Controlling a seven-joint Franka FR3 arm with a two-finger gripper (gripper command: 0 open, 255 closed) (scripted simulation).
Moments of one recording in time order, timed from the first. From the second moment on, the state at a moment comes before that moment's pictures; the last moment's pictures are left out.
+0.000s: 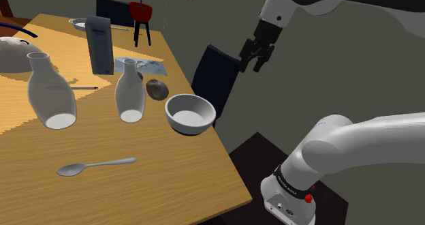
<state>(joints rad) -0.02 -0.75 0.01 -2.43 0.12 1.67 0.05</state>
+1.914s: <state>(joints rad) 0.06 0.30 0.12 -1.81 0.06 2.08 0.10</state>
